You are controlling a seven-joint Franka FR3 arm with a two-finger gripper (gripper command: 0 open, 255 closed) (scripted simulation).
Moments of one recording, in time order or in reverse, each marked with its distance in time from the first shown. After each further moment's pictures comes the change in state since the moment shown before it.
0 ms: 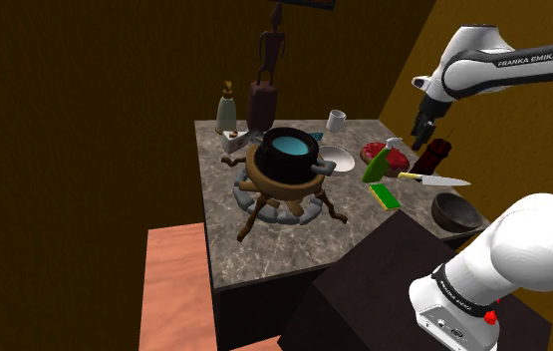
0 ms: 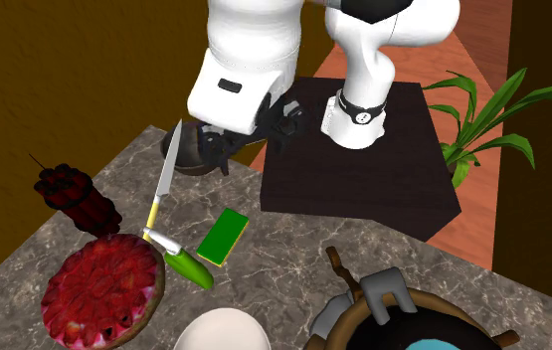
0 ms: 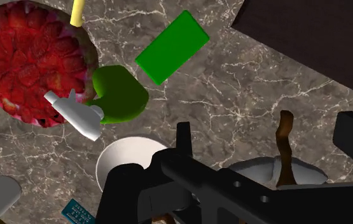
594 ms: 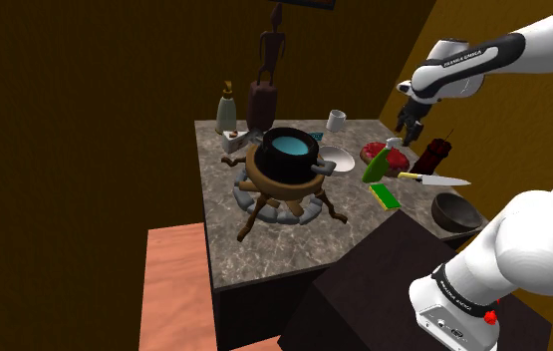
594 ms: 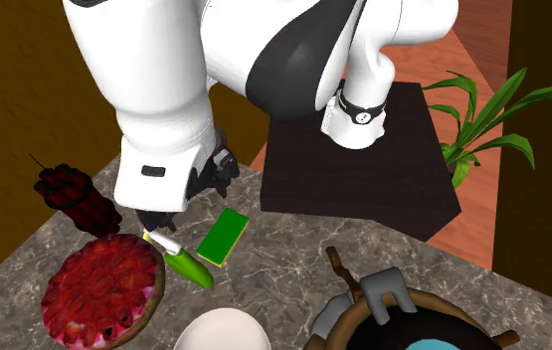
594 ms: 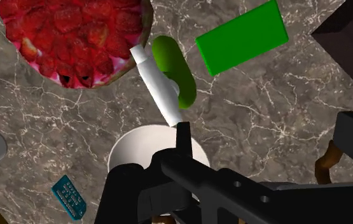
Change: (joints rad) arm 0.118 0.410 -0.226 0.212 0.210 0.219 -0.518
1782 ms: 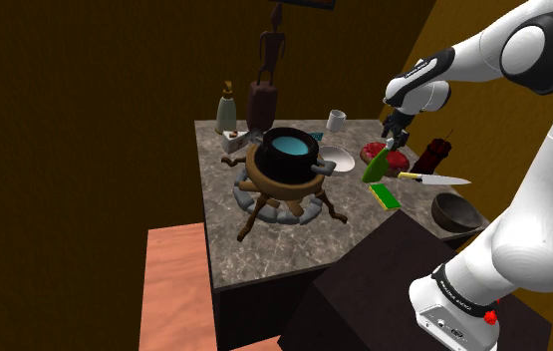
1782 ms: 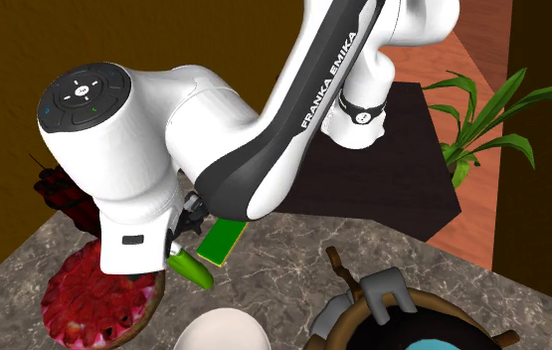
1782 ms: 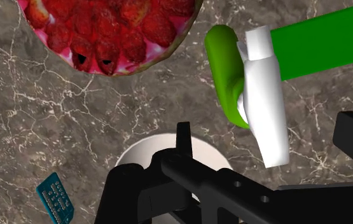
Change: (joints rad) arm -0.089 0.360 0.053 0.151 0.350 0.137 -0.421
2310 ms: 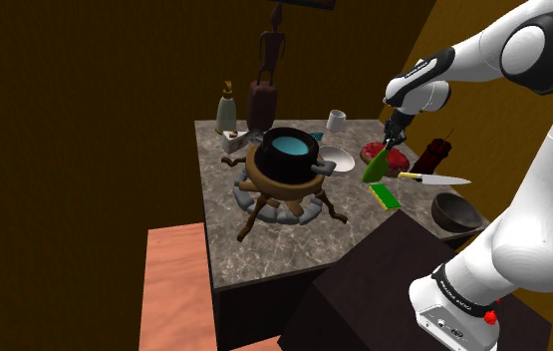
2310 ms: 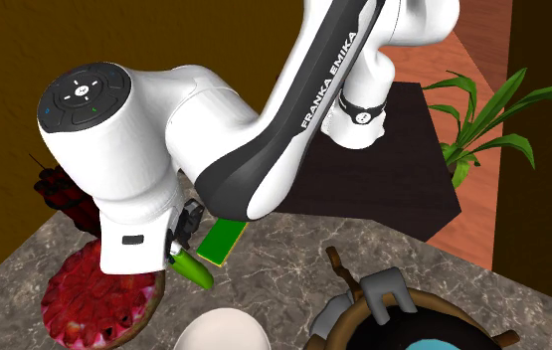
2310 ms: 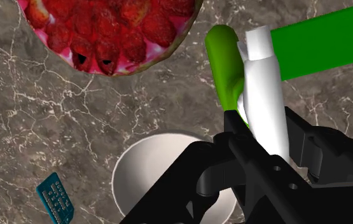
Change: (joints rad) arm 0.000 0.000 0.000 0.000 0.000 0.000 0.000
